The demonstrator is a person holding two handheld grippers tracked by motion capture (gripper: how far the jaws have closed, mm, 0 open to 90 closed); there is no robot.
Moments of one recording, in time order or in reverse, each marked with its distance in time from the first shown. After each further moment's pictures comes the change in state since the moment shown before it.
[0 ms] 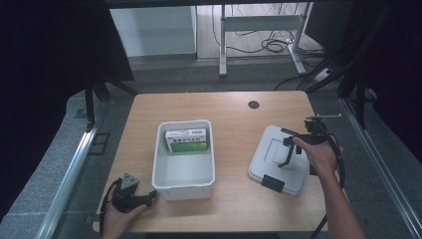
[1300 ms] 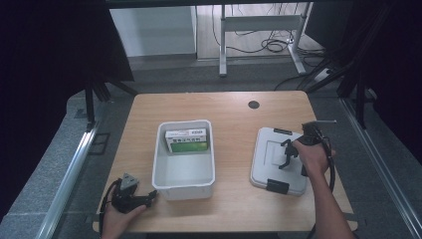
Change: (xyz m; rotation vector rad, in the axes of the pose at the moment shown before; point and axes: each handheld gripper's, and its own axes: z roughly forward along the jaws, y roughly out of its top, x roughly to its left) left arm 0.000 -0.001 -0.001 0.000 -0.005 0.005; right arm -0.007 -0.003 0.027 0.178 -0.038 0.292
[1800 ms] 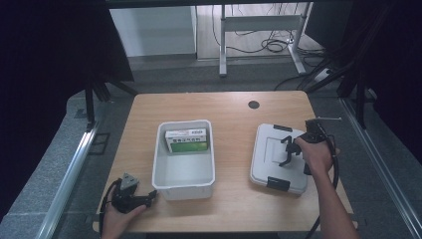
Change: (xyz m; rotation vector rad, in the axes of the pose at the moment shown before) left arm 0.000 0.000 0.000 0.000 0.000 -0.001; right arm 0.006 -0.001 -0.021 -0.017 0.052 -0.007
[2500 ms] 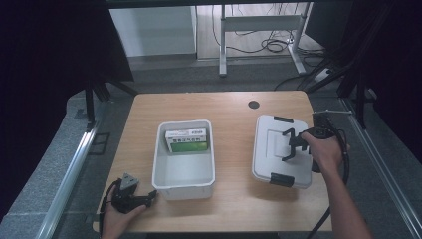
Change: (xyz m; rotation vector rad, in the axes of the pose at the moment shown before) left arm 0.000 0.000 0.000 -0.001 0.001 -0.003; right arm 0.013 -0.002 -0.042 -0.045 0.081 -0.059
